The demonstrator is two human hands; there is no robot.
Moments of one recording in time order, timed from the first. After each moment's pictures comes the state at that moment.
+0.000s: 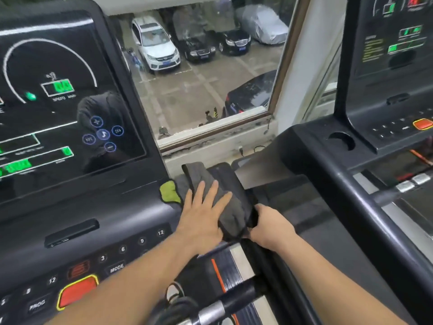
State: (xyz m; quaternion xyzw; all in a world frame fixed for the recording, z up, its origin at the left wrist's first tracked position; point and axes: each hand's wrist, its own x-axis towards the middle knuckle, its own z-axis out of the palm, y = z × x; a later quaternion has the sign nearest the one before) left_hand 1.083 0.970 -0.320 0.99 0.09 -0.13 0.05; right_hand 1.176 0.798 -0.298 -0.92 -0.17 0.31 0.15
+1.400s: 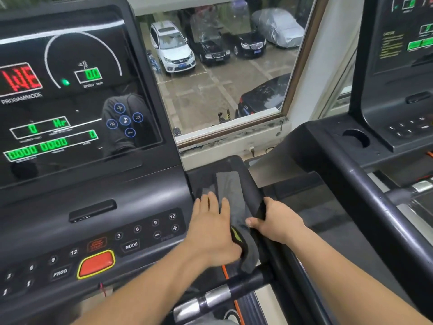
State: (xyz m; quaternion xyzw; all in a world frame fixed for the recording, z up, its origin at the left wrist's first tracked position) left_hand 1.043 0.923 -0.287 0.95 0.18 -0.24 0.06; right_hand 1.171 0.789 -0.307 -0.92 -0.23 0.29 0.12
